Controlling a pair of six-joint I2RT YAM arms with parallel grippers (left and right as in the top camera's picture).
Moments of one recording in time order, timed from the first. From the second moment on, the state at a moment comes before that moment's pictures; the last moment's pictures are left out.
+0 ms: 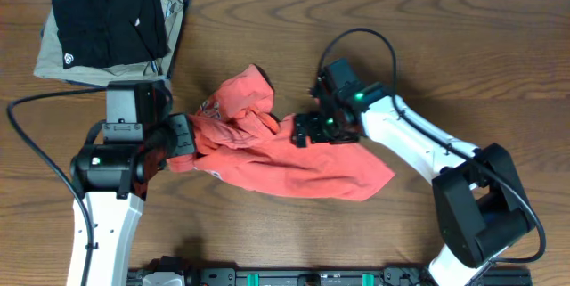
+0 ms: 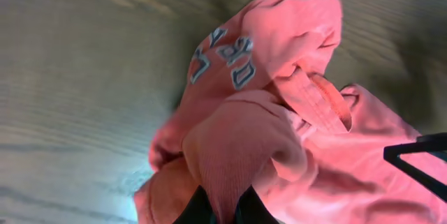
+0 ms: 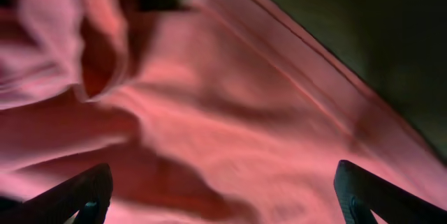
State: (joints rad) left arm -0.01 1.09 1.05 -0.99 0.07 -0.25; right arm 0.55 1.83 1.20 -0.62 -0.35 0.42
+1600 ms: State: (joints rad) left arm 0.00 1.22 1.05 -0.99 0.06 -0.26; right arm 0.68 1.99 1.20 -0.31 -0.10 0.45
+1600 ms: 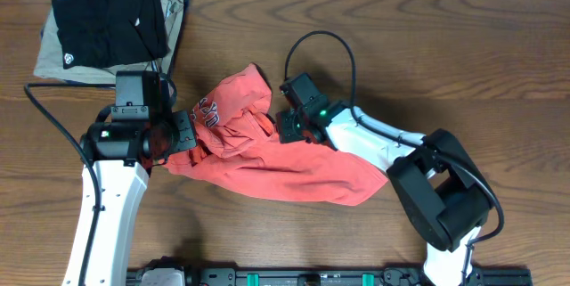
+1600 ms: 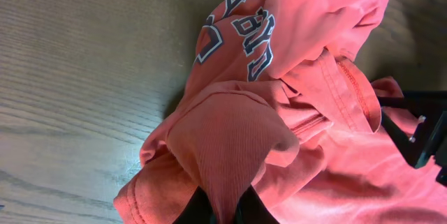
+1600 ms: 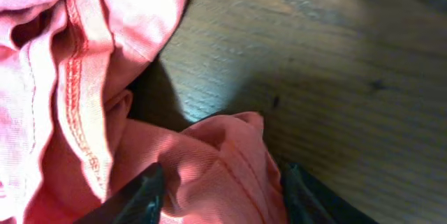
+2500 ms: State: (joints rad) left arm 0.00 1.16 1.17 -1.06 0.18 -0.26; right arm 0.47 1.79 1.51 -1.01 -0.07 0.50
